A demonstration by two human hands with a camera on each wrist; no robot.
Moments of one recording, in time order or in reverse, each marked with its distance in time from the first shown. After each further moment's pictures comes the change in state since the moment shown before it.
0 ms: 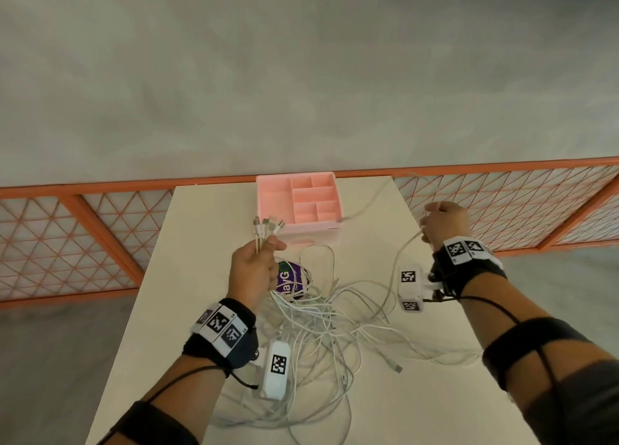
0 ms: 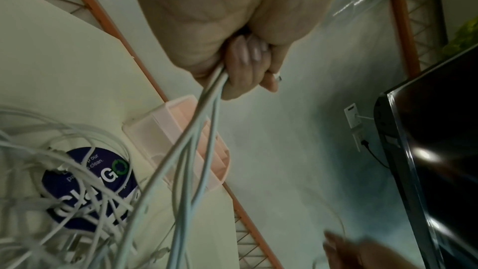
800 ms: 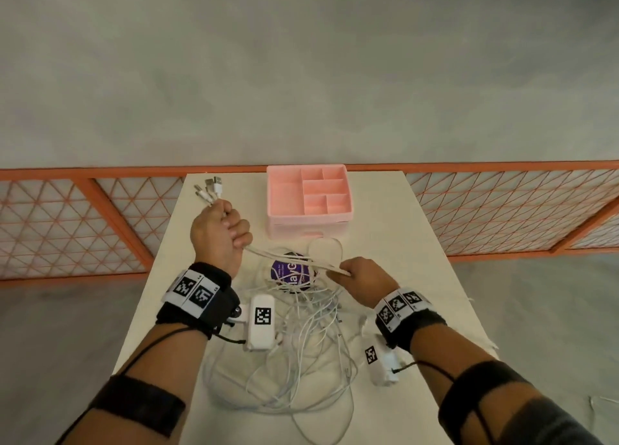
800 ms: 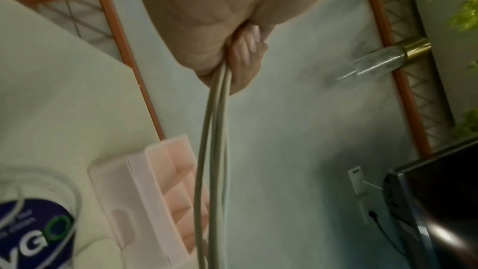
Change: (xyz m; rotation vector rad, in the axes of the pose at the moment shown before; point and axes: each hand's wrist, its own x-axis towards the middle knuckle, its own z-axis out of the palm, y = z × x) left_hand 0.023 0.047 -0.037 -0.503 0.130 0.005; right_hand -0.095 0.052 0.095 -0.671 -0.741 -0.508
